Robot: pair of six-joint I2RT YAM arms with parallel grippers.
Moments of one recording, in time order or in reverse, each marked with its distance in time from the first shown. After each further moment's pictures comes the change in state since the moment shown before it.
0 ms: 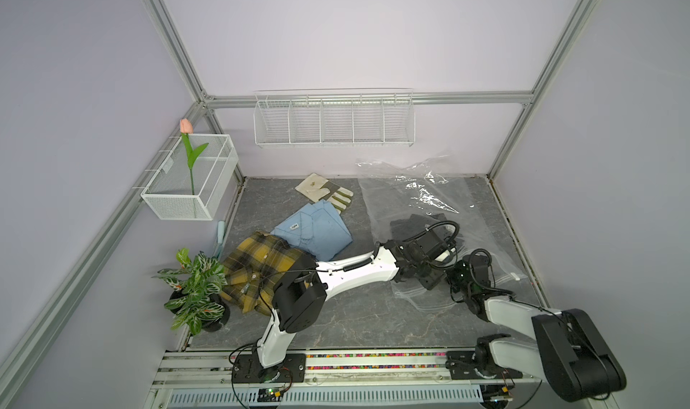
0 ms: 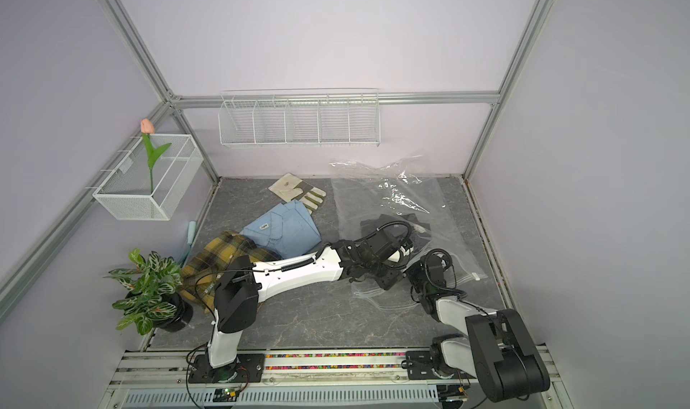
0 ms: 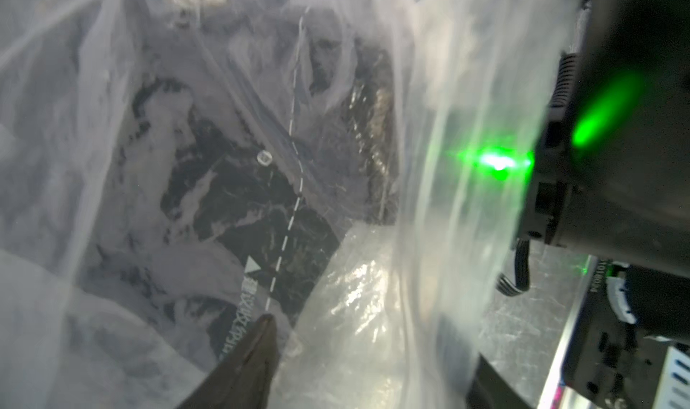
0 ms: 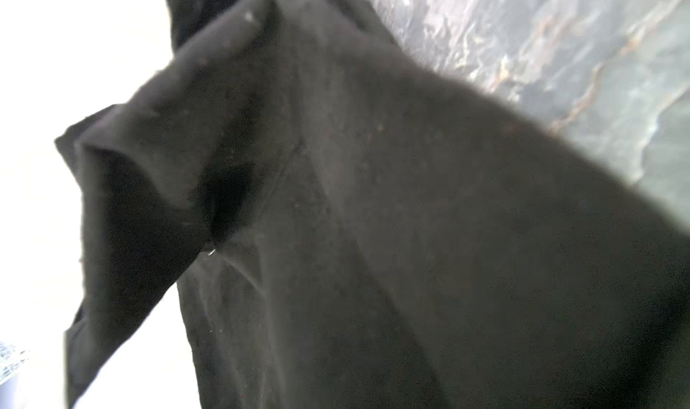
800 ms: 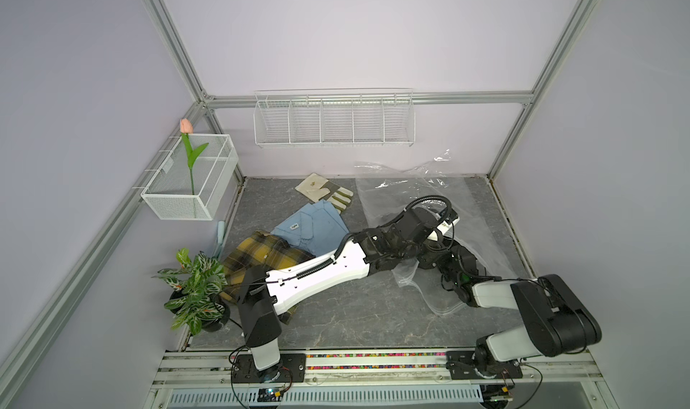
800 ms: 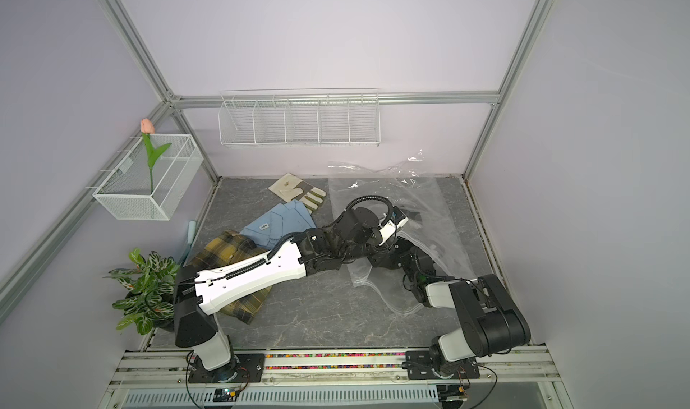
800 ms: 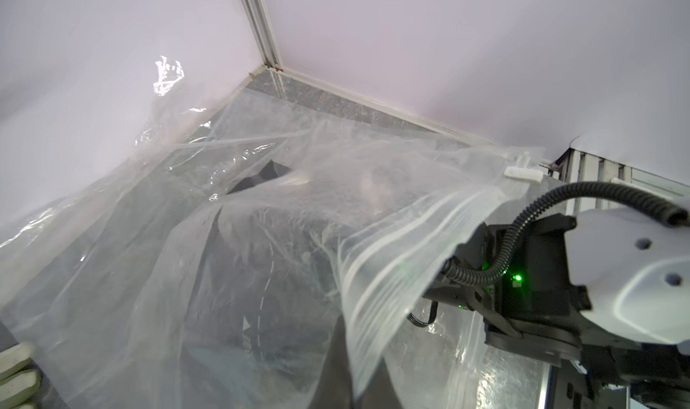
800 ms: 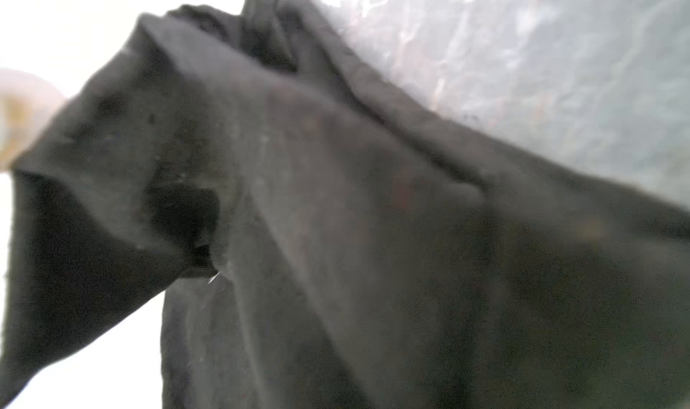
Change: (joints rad) left arm 0.008 -0.276 -0.018 0.108 -0.090 0.093; right arm 0.068 0.240 0.110 0.154 0.125 0.030
